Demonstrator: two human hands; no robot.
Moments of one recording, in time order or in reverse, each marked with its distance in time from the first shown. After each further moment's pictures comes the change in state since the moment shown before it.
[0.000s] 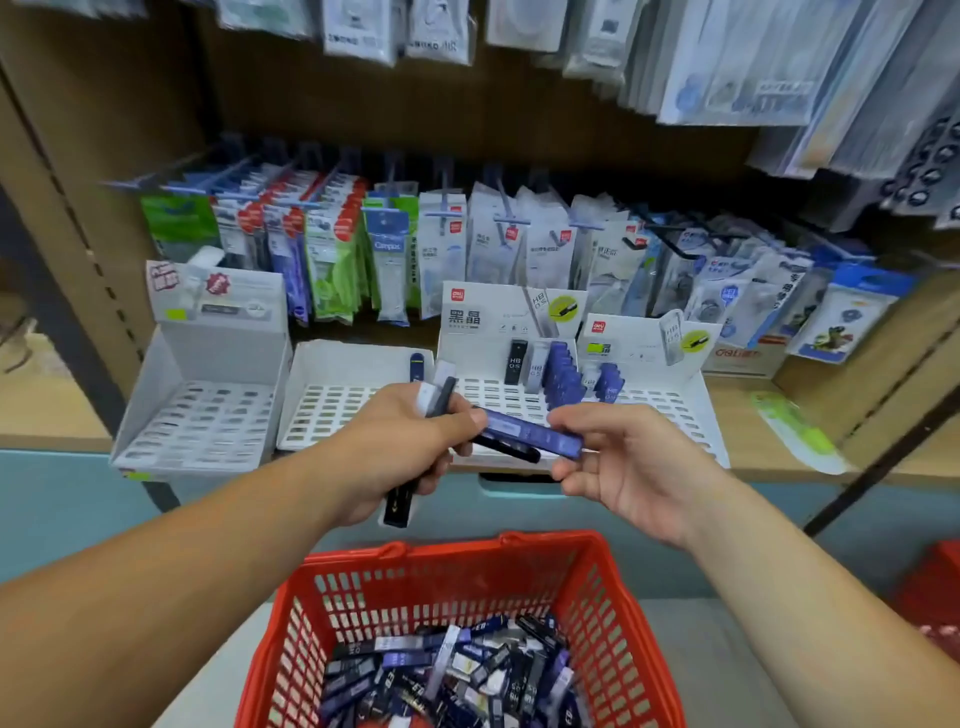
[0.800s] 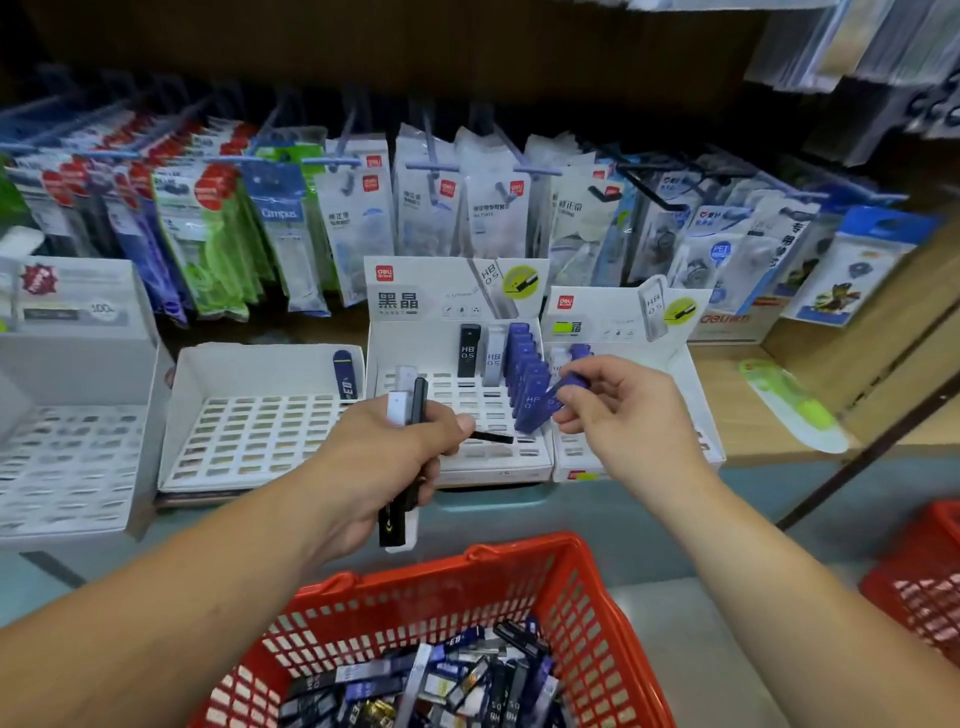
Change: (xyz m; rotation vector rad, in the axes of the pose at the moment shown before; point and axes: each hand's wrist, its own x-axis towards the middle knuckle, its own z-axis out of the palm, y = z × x) left_hand 0.072 -0.027 0.039 -0.136 0.084 -0.135; right_hand 0.074 0.015 -0.064 -0.588 0.449 -0.532
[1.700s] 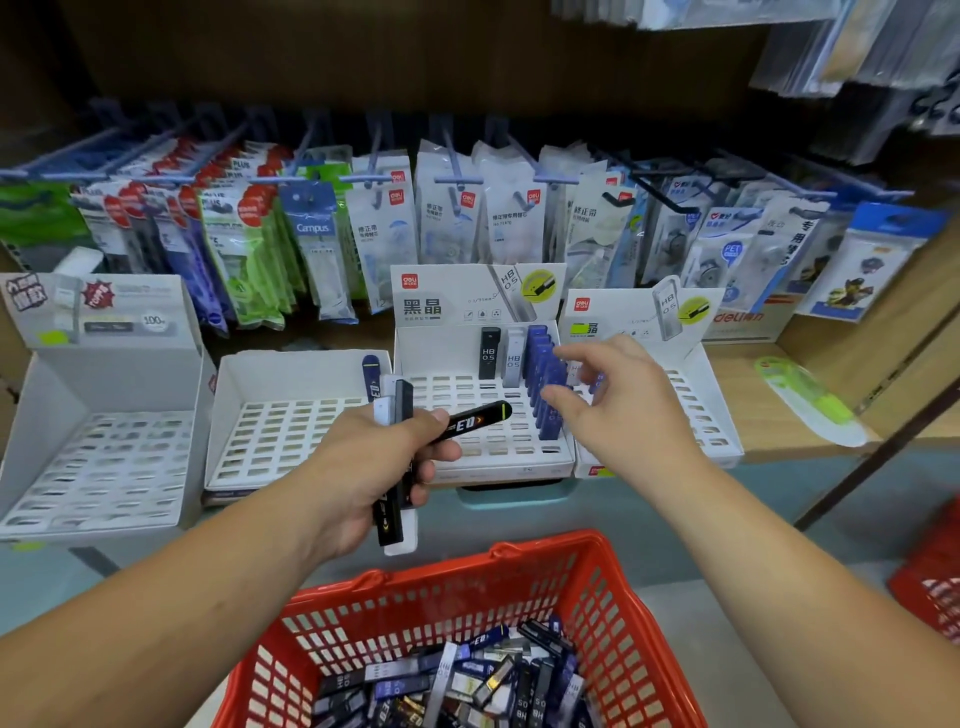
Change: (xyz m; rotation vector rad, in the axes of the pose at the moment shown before) left_hand -0.011 0.002 -0.026 -0.090 0.040 -0.089; right_hand 0.002 -0.009 0.015 -0.404 0.036 -0.176
